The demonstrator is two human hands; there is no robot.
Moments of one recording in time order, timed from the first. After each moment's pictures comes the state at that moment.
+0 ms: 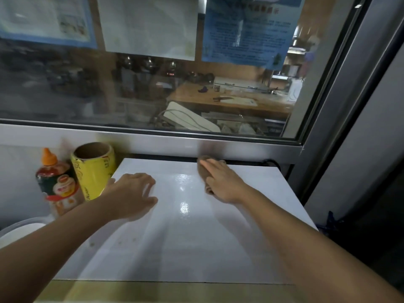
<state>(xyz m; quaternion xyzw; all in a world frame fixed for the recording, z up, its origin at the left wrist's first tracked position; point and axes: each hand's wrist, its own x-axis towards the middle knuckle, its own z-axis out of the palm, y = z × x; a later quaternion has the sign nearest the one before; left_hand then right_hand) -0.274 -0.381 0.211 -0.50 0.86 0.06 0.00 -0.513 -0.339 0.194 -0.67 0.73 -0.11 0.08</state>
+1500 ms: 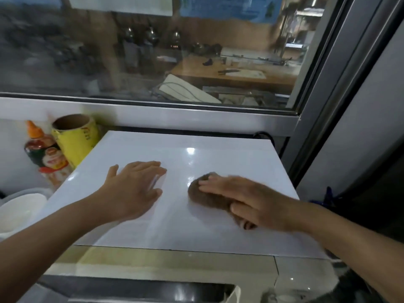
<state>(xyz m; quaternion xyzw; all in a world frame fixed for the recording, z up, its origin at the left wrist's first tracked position) -0.310 -0.314 0.198 -0.47 0.88 0.09 -0.03 -0.560 -0.206 0.201 -0.82 0.53 -0.13 0.19</state>
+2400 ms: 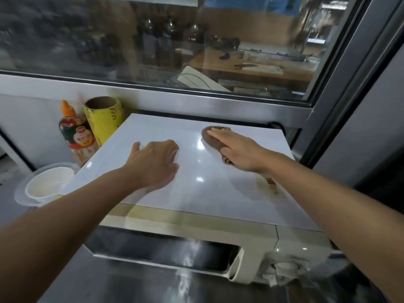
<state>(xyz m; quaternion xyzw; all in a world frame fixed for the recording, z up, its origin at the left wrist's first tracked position) -0.314 -0.298 0.203 -0.52 0.85 0.10 -0.06 -0.543 -0.276 0.206 -0.75 0.65 -0.10 0.13</state>
